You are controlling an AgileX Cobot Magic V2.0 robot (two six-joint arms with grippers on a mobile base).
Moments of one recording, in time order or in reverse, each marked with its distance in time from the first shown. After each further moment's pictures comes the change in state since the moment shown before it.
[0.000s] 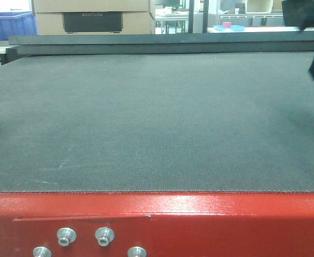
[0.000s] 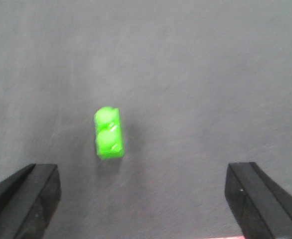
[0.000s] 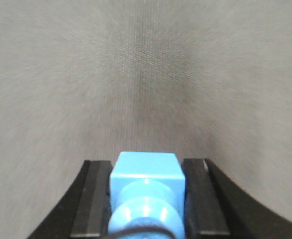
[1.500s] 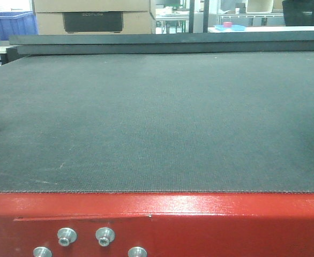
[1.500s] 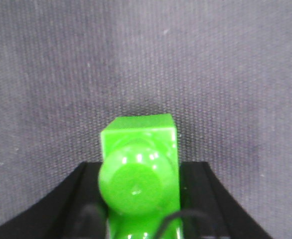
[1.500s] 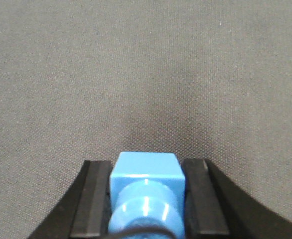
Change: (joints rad) left arm 0.098 0.722 -0.131 0.002 -0.121 0.122; right arm 0.000 -0.304 0.176 0.010 -0.082 -0.012
